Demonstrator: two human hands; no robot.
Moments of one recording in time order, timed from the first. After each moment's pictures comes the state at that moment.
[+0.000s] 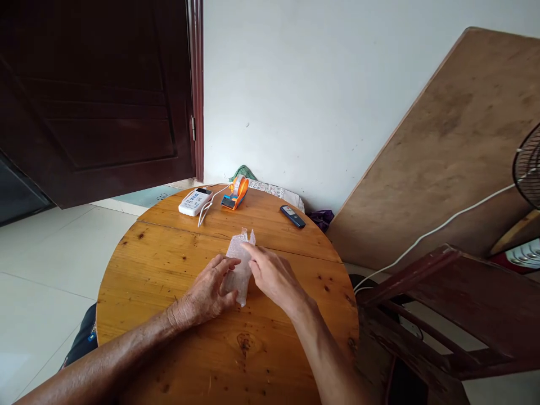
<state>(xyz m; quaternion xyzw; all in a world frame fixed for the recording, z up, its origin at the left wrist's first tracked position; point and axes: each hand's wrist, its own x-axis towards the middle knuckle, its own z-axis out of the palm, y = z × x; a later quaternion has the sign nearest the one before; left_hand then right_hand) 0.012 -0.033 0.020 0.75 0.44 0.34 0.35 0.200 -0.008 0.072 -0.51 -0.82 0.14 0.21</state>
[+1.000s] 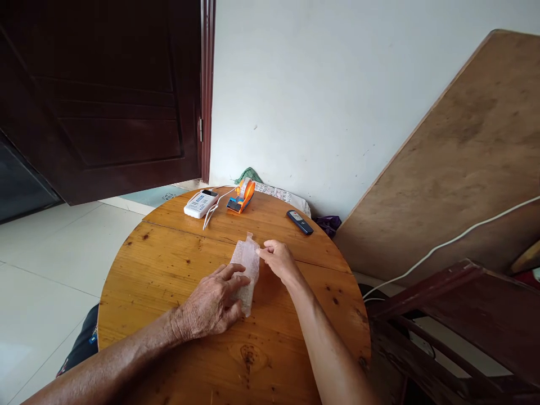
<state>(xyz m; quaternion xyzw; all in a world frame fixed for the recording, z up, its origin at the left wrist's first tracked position) 0.006 -0.036 0.035 0.84 0.40 0.27 0.23 0.216 0.064 0.029 -0.66 -0.61 0.33 0.31</state>
